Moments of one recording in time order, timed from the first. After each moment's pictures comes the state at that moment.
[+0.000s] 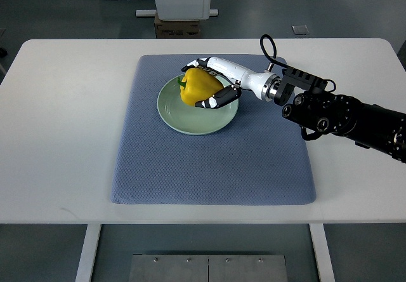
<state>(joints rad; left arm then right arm) -0.03 0.00 -0.11 -0.23 0.02 0.17 0.04 1.30 0.00 -0.49 0.54 -0.42 -0.07 0.61</state>
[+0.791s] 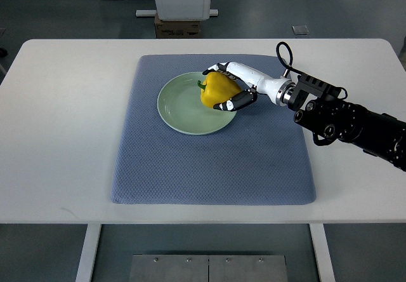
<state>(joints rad) -0.03 0.00 -0.11 -0.23 0.02 0.17 0.04 1.23 0.00 -0.53 0.45 -0.40 -0.07 0.61</state>
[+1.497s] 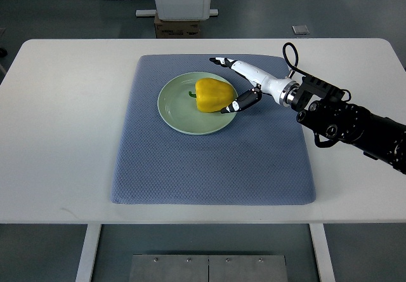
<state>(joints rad) -0.03 0.00 -0.11 -0.23 0.02 0.17 0.04 1.21 0.00 -0.51 0.42 -0.36 -0.05 0.61</state>
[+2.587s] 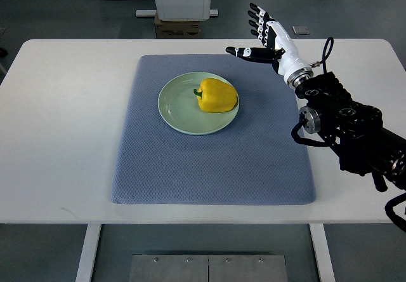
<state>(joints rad) -0.03 0.00 -0.11 -0.23 0.02 0.17 0.04 1.07 0.00 0.20 0.42 -0.18 -0.03 0.56</state>
